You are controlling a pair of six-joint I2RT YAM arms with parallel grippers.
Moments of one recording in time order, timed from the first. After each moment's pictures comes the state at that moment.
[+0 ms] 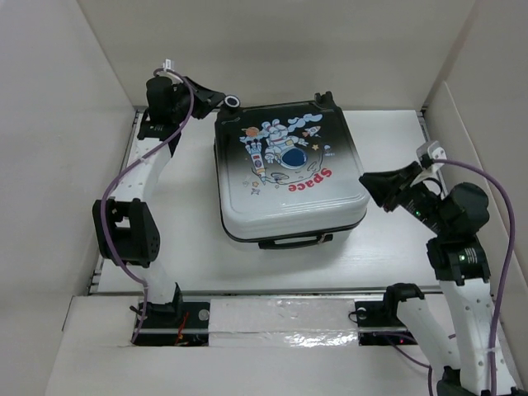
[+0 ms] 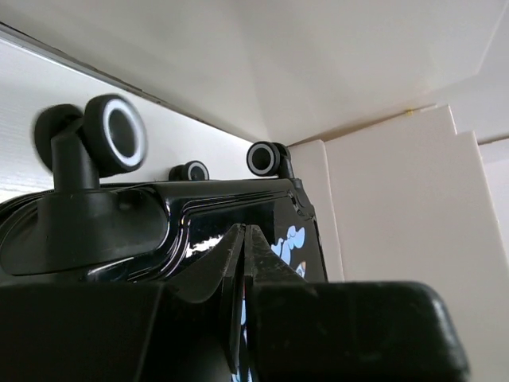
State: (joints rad) left arm -0.08 1.71 1.54 0.00 0.44 -1.00; right arm 0.09 0.64 0.94 -0.23 -0.63 0.20
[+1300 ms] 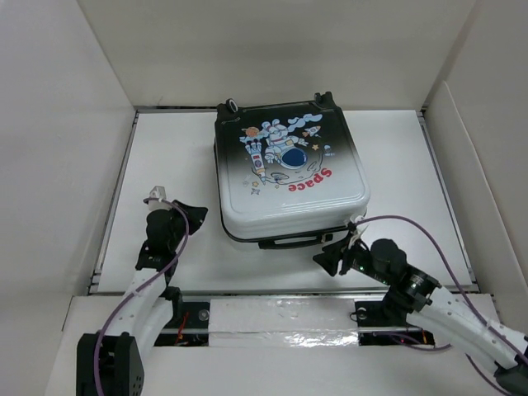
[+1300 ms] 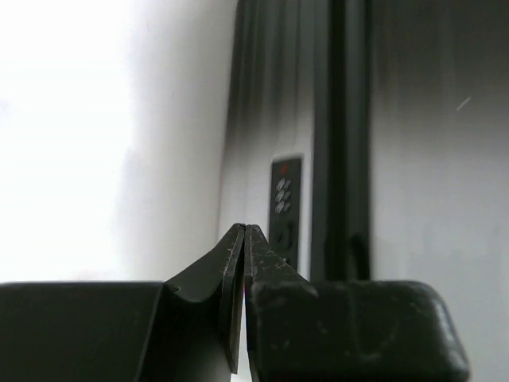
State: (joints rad) left arm -0.08 0.75 0.21 0.20 0.13 -0.87; right arm 0.77 0.34 0.19 -0.14 -0.15 0.38
